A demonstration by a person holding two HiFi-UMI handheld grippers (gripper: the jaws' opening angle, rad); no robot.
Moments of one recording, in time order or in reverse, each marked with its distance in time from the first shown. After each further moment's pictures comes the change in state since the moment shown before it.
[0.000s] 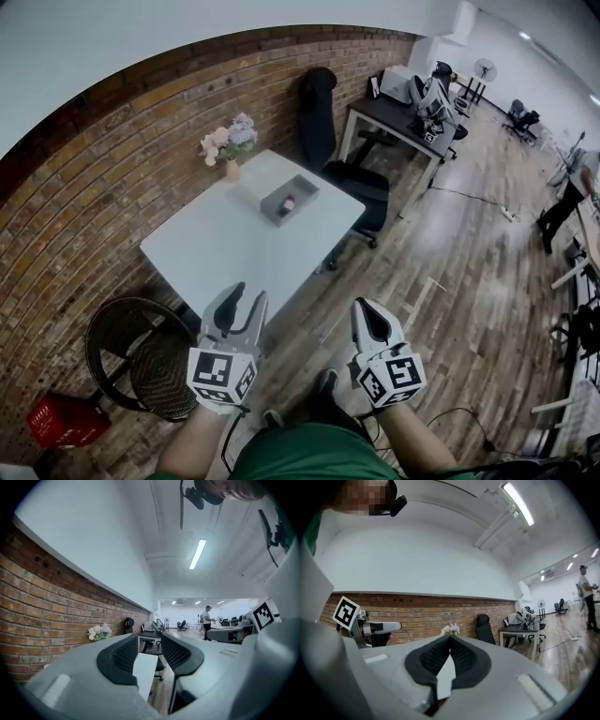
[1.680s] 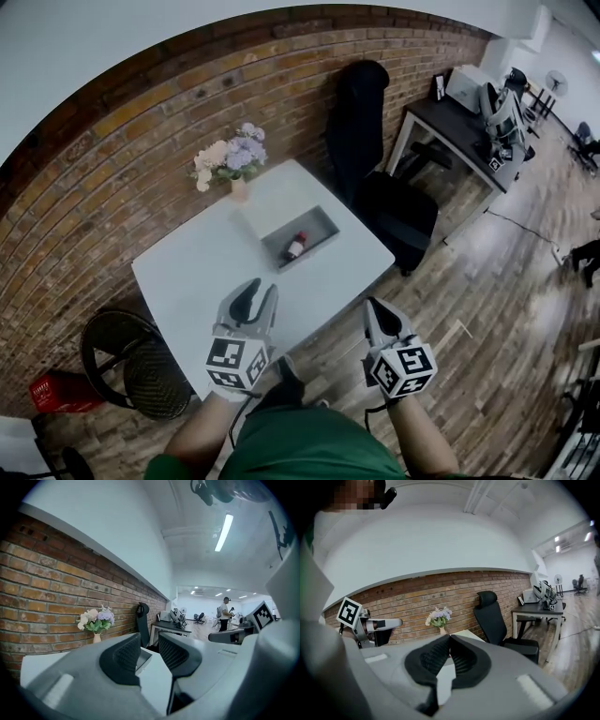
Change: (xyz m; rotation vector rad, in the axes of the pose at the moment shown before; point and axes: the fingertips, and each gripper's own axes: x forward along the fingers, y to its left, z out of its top) left arm 0.300 0.063 -0.071 -0.074 0.156 0.211; right arm 0.266 -0.220 -0.052 0.100 0.235 0.206
